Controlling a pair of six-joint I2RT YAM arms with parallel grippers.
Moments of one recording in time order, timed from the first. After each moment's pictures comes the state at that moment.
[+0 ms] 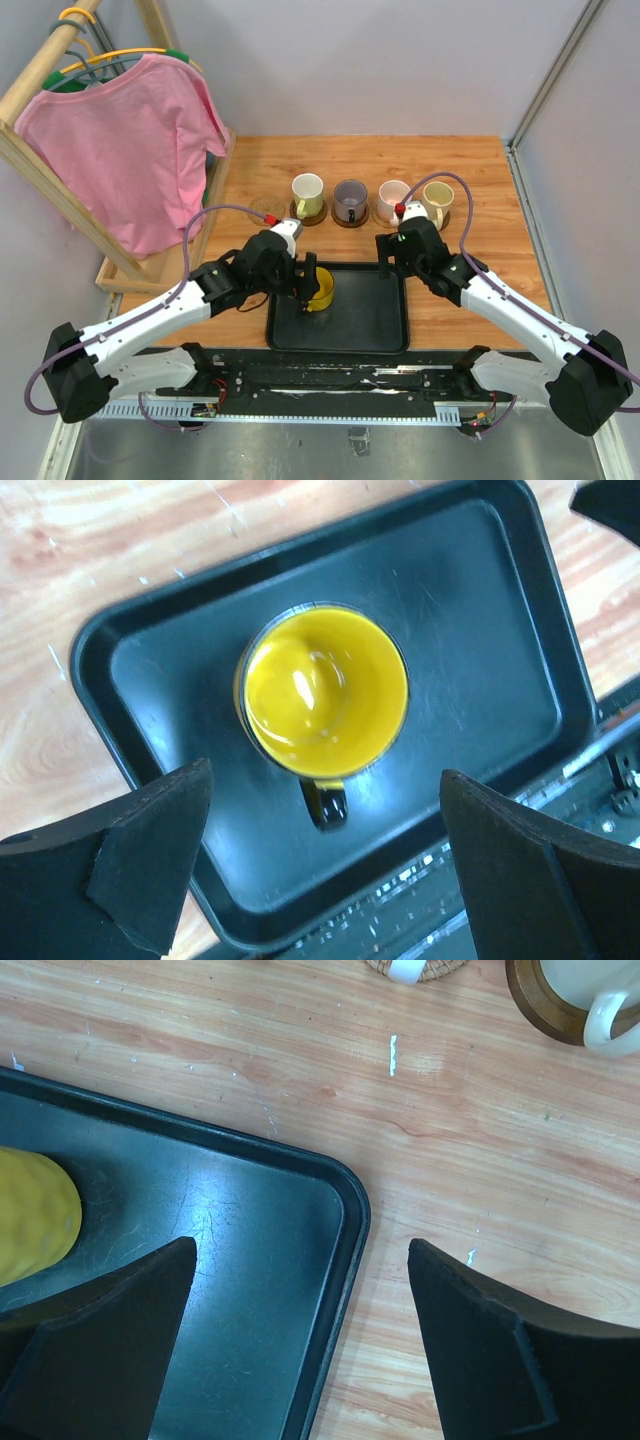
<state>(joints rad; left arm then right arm) -0.84 1.08 0.79 -0.41 -0.11 -0.48 0.65 1.10 0.77 -0.43 0.27 0.29</state>
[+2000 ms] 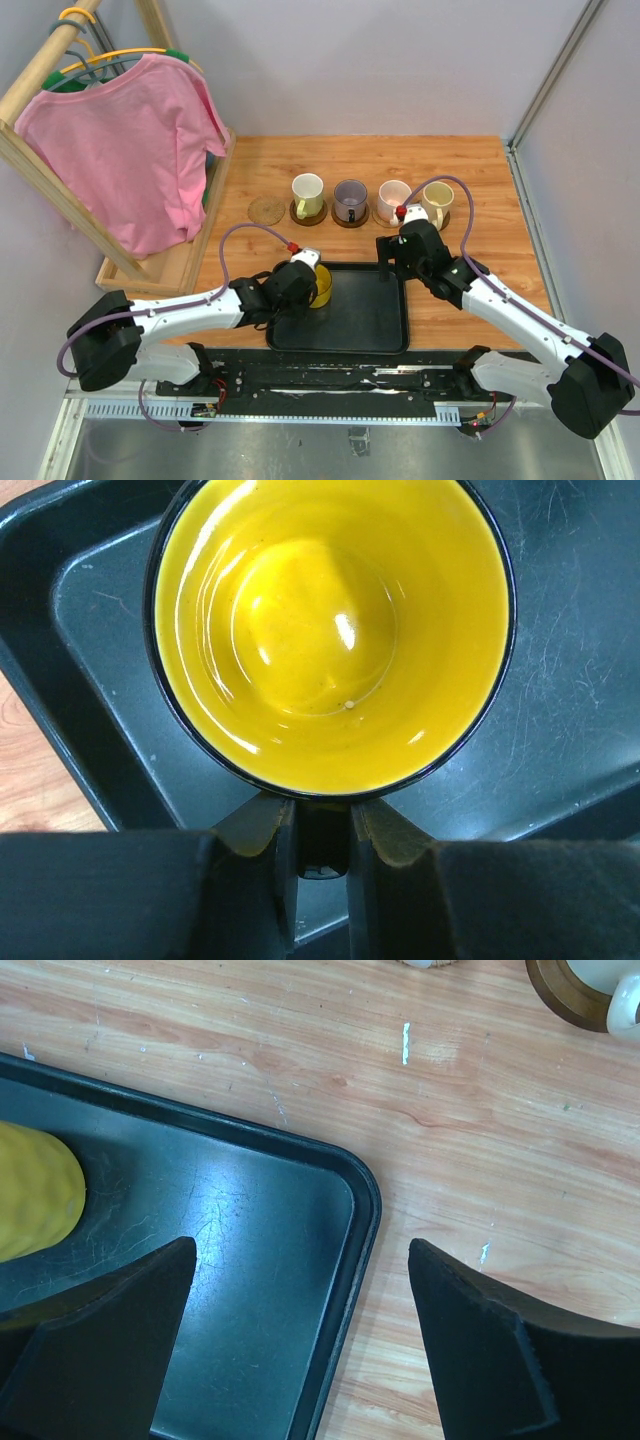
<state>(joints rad) -1.00 1.26 0.63 -0.27 -0.27 -0.52 0.65 1.08 0.74 -0.42 0.24 0.30</state>
